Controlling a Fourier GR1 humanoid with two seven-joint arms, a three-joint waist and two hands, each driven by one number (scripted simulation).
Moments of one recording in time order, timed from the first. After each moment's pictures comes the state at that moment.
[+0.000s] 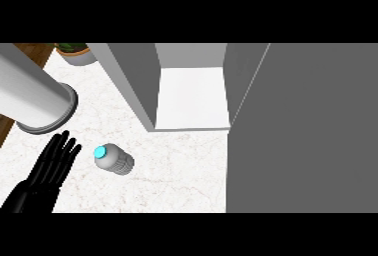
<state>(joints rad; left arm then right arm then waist) 0.32 0.16 -0.01 -2.00 0.20 -0.15 0.06 0.59 -0.12 -0.11 -2.41 -0.33 0.35 0.08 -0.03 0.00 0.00</state>
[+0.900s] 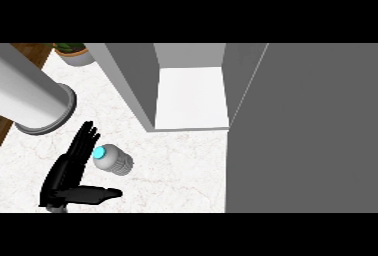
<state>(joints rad) 0.08 0.14 0.06 -1.45 0.10 -0.15 -0.15 0.72 -0.14 -0.15 -2.40 -0.39 0.44 -0.03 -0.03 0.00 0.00</state>
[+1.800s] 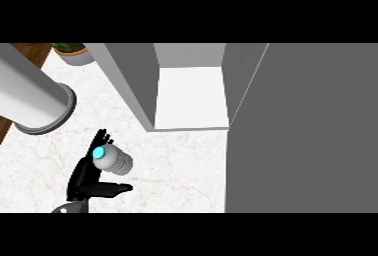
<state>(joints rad) -0.11 0.11 0.15 -0.88 0.09 -0.21 -0.50 0.78 -0.18 -0.17 -2.39 -0.45 0.48 -0.11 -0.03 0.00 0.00</state>
